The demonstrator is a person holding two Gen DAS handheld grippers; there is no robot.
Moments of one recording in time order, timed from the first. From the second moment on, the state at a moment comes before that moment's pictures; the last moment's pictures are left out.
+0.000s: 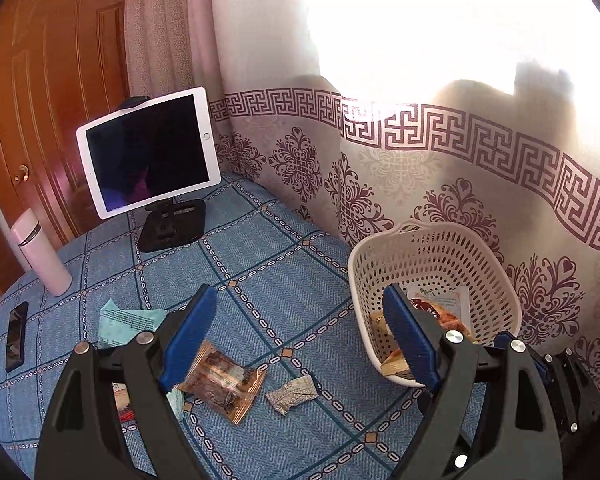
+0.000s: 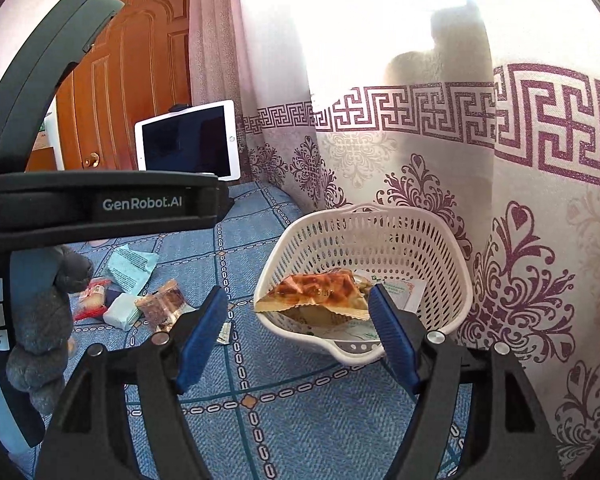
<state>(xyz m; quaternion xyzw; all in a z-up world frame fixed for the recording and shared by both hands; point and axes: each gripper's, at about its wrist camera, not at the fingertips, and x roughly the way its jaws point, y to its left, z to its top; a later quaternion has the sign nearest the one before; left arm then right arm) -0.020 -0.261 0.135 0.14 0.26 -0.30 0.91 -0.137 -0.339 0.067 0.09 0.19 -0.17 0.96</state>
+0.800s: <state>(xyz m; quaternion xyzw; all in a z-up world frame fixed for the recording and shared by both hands) 0.008 -0.184 0.134 0.08 0.28 -0.23 0.93 -0.108 -0.291 0.066 0.08 0.23 -0.10 0.97</state>
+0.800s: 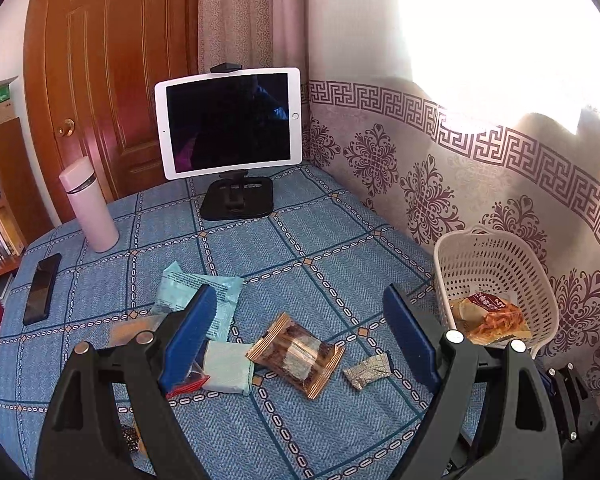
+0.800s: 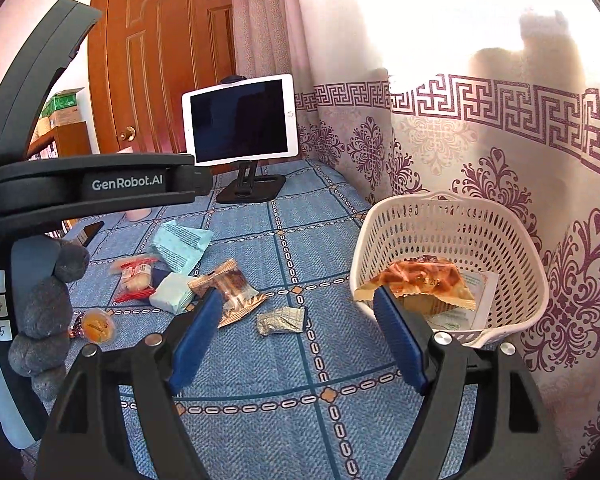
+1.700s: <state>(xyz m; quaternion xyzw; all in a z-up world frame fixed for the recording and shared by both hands) 0.031 -0.078 0.116 0.02 0.31 -0.13 0.94 -0.055 -0.258 0.060 0.10 0.29 -0.02 0.95</state>
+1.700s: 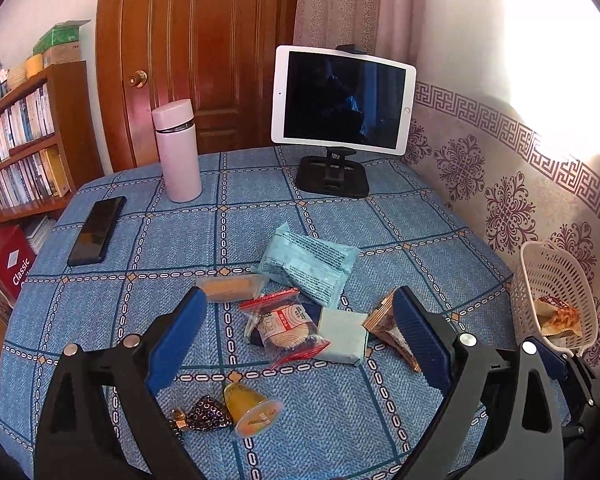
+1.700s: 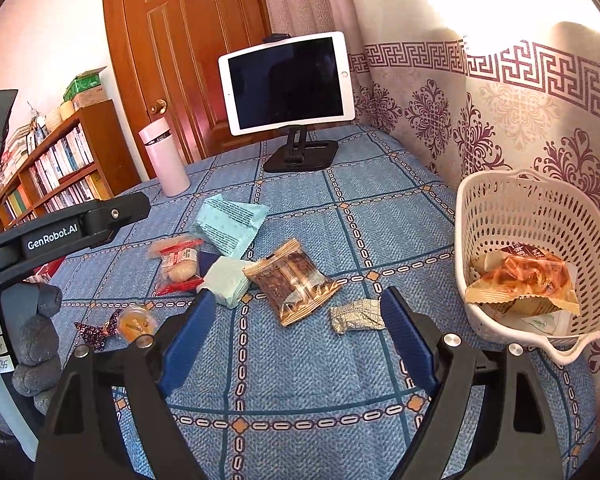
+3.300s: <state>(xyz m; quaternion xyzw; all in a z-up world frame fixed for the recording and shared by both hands) 0.106 -0.069 0.037 0.00 0.43 -0.10 0.90 0.086 -0.241 0.002 -0.02 0.43 0.03 0.90</state>
